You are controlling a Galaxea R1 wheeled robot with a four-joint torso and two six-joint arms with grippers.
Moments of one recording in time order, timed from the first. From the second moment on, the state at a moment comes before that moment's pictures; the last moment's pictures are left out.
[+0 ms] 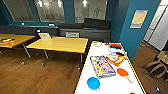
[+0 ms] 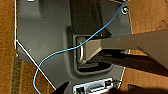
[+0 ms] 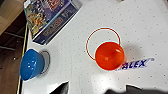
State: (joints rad) left arm 1.54 2.94 -2.50 0.03 -0.12 0.06; right arm -0.68 1.85 -1.36 -0.35 -0.19 0.97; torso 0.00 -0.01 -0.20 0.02
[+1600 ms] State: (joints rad) left arm 1.54 2.93 -2.50 0.03 -0.12 0.06; right arm -0.65 2.07 -1.70 -0.27 -0.29 0.99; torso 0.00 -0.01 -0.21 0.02
